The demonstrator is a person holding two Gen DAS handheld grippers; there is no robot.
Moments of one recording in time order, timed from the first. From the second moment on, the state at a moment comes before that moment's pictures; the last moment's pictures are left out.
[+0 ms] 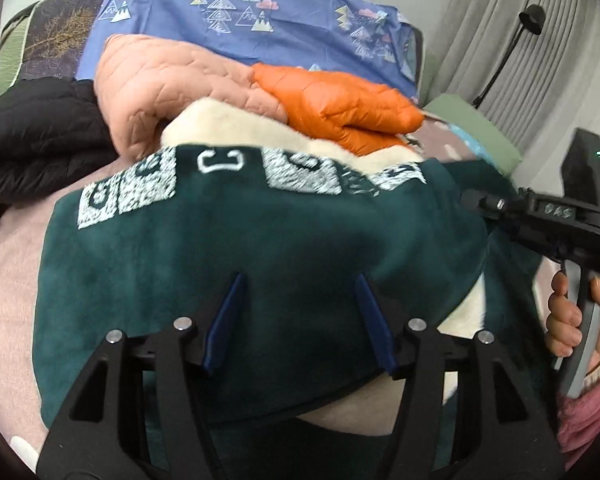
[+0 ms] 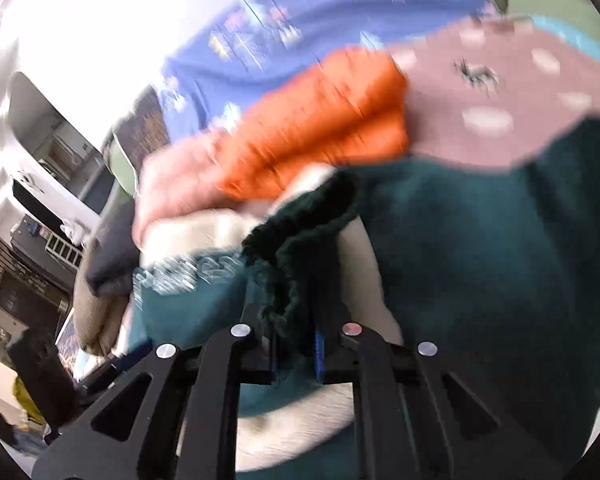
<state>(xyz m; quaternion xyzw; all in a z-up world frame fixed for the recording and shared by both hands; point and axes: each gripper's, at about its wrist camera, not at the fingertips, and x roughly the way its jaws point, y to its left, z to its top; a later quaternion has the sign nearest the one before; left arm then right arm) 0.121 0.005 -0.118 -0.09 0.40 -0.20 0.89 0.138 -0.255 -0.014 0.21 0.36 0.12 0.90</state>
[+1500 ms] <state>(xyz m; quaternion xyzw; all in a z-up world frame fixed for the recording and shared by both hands) 0.126 -0.053 -0.150 0.04 0.37 -0.20 0.91 0.143 -0.258 -0.080 0.13 0.45 0.09 0.88</state>
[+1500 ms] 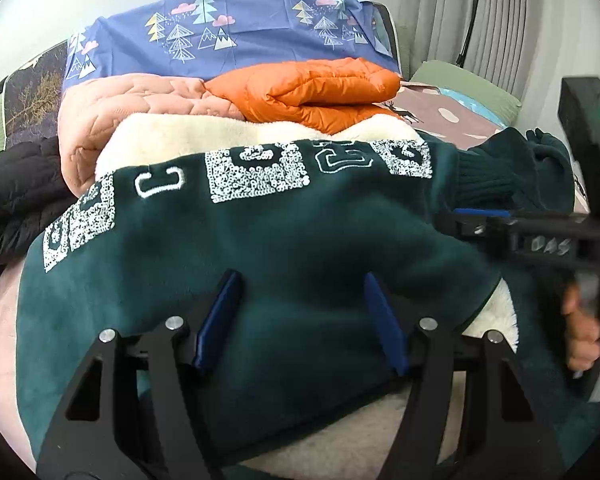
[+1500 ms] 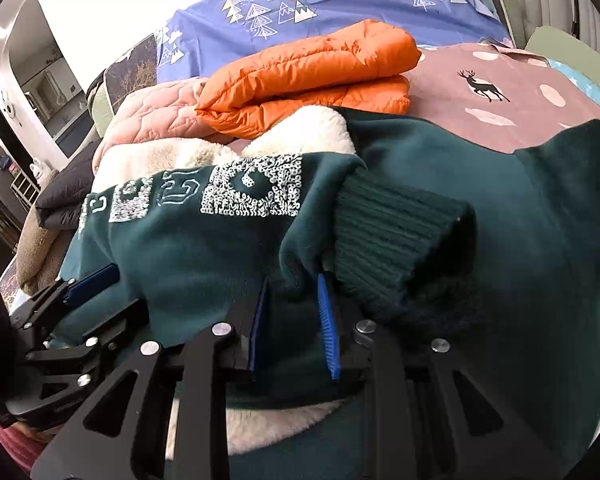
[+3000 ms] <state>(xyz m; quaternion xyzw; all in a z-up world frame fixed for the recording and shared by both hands) 0.122 -0.049 -0.150 0.03 0.36 -0.20 0.91 0.095 -0.670 -0.055 0.36 0.32 -0.33 0.81</state>
